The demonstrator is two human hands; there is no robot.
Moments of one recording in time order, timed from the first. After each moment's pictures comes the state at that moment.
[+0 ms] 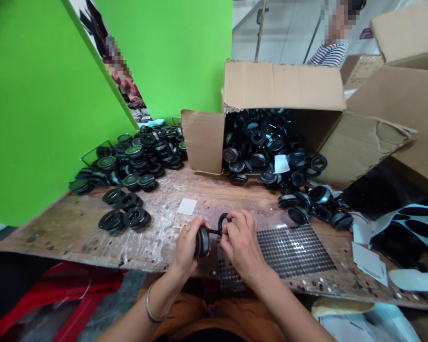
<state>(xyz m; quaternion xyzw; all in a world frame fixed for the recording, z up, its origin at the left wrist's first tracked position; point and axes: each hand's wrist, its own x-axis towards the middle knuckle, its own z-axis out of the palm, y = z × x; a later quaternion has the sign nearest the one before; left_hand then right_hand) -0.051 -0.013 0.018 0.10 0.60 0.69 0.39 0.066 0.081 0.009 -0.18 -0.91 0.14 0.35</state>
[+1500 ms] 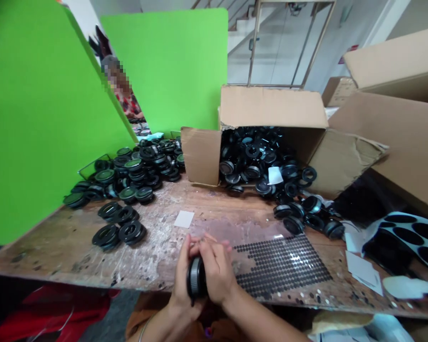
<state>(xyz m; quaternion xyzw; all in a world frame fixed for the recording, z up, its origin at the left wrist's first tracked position) -0.018 -0.021 0.038 -0.07 0.42 0.73 0.53 0.032 0.030 0.040 -0.23 -0.70 0.62 0.28</state>
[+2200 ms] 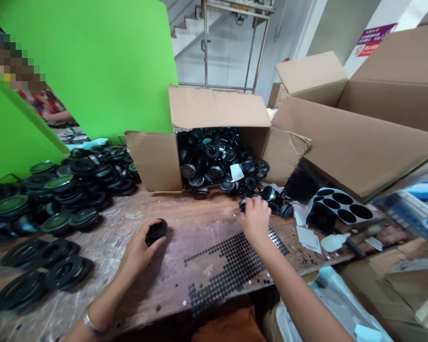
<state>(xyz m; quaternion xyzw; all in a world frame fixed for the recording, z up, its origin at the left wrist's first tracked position) -0.168 0.014 -0.032 0.51 0.75 0.41 0.10 0.121 0.197 0.005 -0.50 -0.82 -0.02 0.26</state>
